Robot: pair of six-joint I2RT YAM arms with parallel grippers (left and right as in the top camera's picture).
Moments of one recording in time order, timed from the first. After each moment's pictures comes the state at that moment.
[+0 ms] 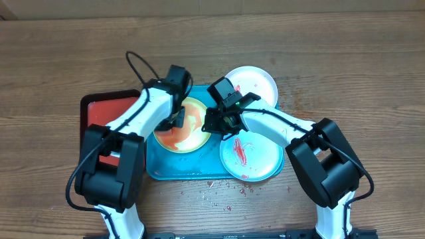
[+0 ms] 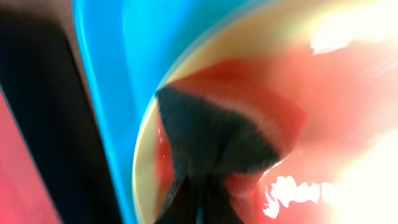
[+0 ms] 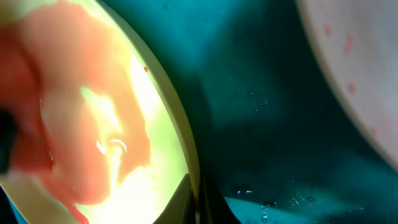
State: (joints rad) left arm -0.32 1.94 1.27 -0.77 -0.32 -0.21; right arm 0.64 2.05 1.33 -0.51 -0.26 0.74
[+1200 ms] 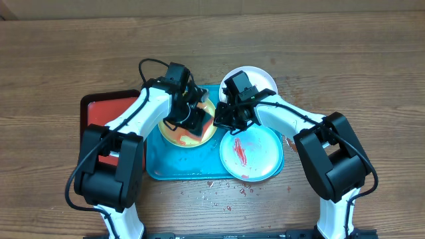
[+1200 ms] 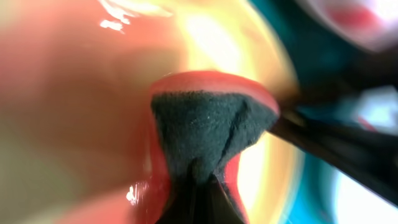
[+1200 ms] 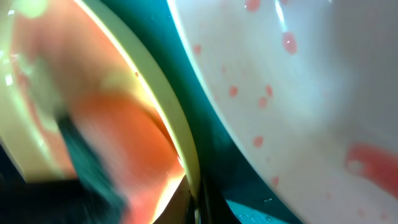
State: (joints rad) left arm -0.29 1.94 1.28 -0.75 0.30 0.06; right arm 0.53 2.05 1.29 -0.43 -0.44 0.70
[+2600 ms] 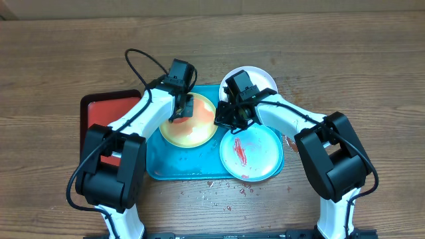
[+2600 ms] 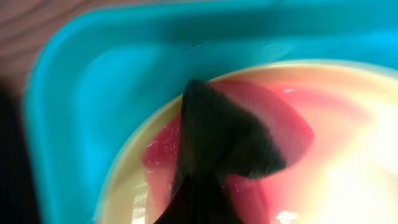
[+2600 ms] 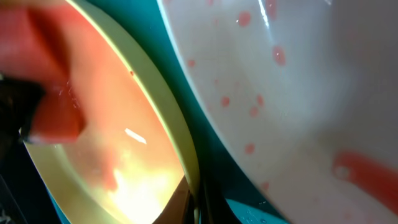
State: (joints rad) left arm -0.31 1.94 1.27 -0.64 -0.20 -0.26; right arm 0.52 2.05 1.29 -0.43 -0.44 0.69
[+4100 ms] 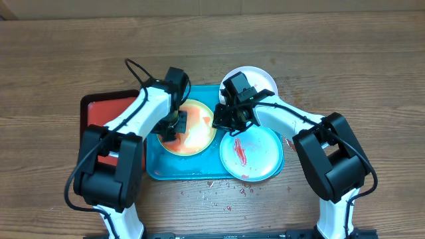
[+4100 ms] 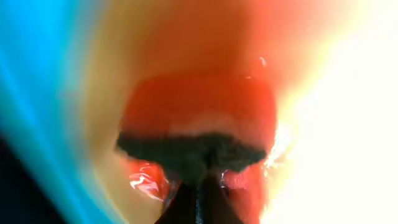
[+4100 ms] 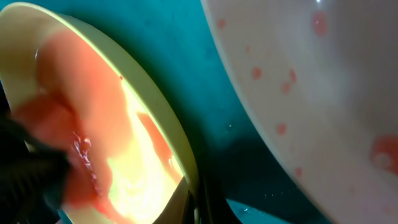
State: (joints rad) left arm -0.28 1.94 1.28 -0.97 0.01 -0.14; right arm 0.53 2.05 1.29 -0.44 -0.45 0.67
